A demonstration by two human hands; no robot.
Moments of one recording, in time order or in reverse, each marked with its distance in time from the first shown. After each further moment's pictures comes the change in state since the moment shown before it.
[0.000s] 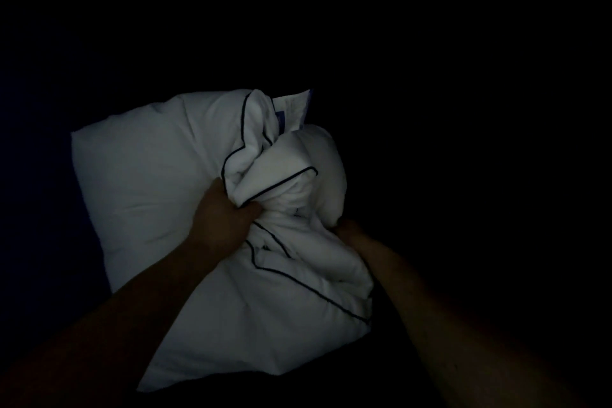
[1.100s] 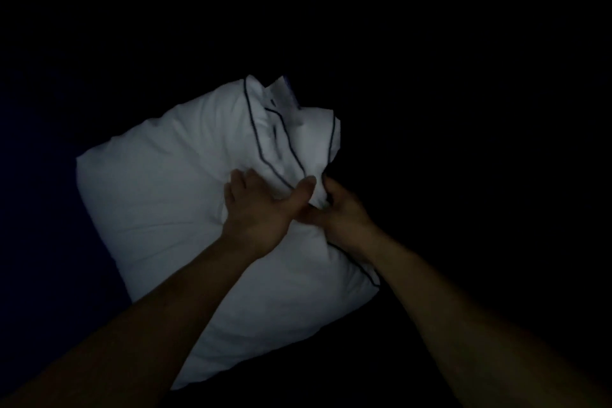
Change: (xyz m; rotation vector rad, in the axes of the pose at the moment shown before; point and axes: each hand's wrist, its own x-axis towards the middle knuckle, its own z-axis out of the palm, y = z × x) left_hand -0.016 0.072 0.032 0.260 -0.183 -0.007; right_hand -0.088 -0.018 -0.021 0.469 0.001 -0.573
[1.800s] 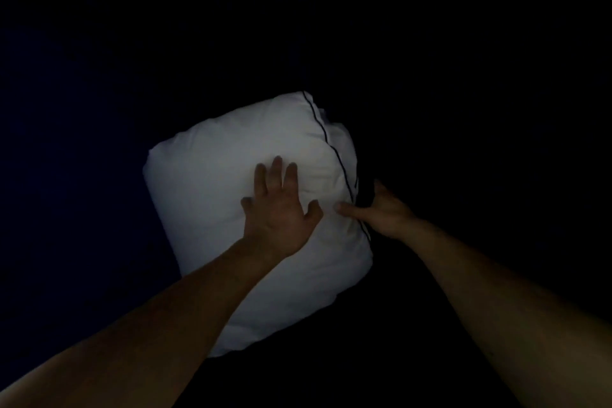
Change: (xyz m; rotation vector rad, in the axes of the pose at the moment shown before) left_hand -0.025 -0.030 -0.024 0.528 0.074 0.212; right_hand -0.012 -0.030 -0.022 -0.549 0.036 0.224
